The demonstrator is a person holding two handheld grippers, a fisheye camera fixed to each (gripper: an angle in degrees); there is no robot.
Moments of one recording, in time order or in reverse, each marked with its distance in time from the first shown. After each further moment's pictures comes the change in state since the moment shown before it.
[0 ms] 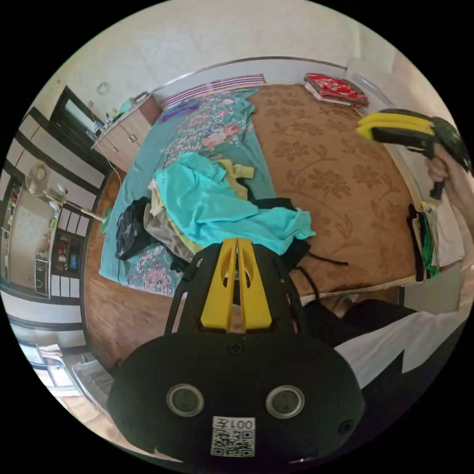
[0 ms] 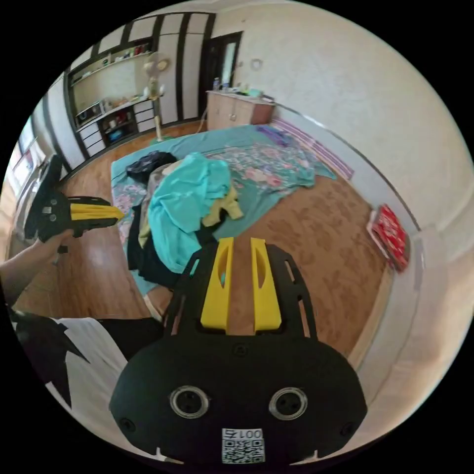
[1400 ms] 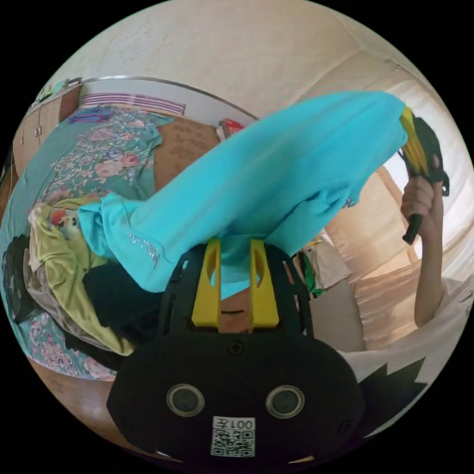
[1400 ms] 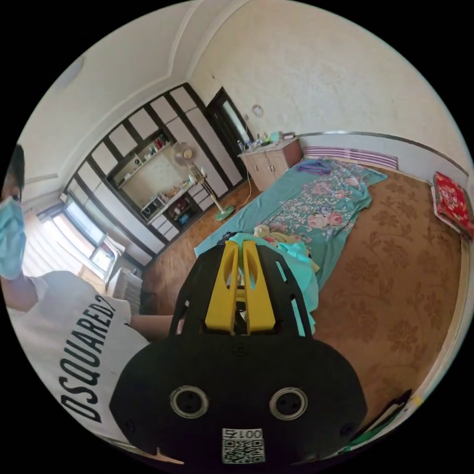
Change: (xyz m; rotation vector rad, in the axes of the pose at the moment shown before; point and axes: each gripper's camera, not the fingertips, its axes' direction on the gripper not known) left arm -0.140 0.117 -0.246 0.253 0.809 0.054; right arm 0.164 -0.061 -0.294 0.351 -0.528 0.339
